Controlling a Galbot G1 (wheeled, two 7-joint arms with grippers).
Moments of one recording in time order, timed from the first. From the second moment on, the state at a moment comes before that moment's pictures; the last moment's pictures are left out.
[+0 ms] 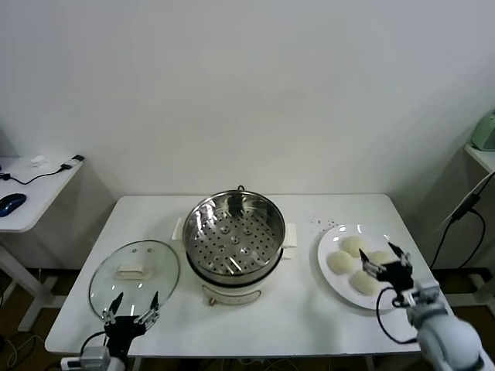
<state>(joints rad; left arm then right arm) 1.73 -1.43 -0.67 -2.05 -0.17 0.19 -0.01 -1.04 0.73 0.33 1.70 0.33 -0.31 -0.24</state>
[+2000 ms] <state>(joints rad) 1.71 -1.45 -0.64 -1.99 -0.14 0.18 0.00 0.16 0.90 -1.11 0.76 0.15 -0.16 -1.02</state>
